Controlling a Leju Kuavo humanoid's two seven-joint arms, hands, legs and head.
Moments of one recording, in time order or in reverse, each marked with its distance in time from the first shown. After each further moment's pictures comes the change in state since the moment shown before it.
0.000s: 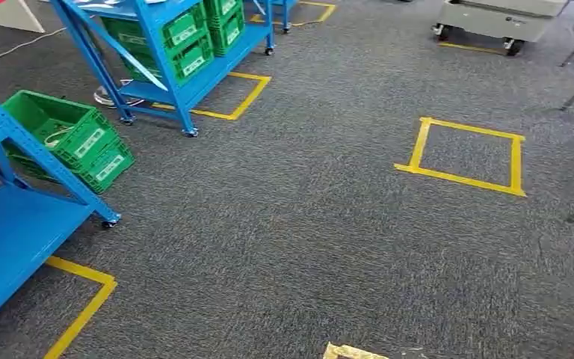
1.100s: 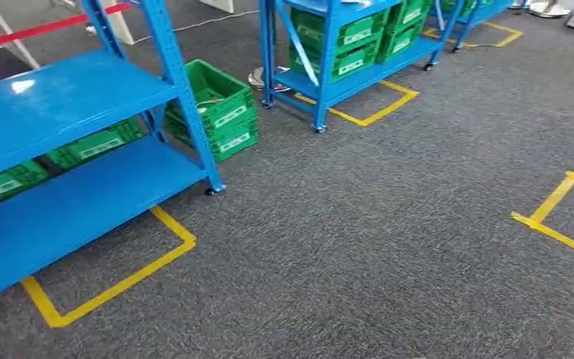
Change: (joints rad) left arm 0.000 -0.051 0.021 -0.001 0.046 0.030 -0.010; right arm 0.021 0.008 -0.054 0.000 0.053 -0.048 0.014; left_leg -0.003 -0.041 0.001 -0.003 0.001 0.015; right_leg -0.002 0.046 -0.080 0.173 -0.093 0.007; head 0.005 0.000
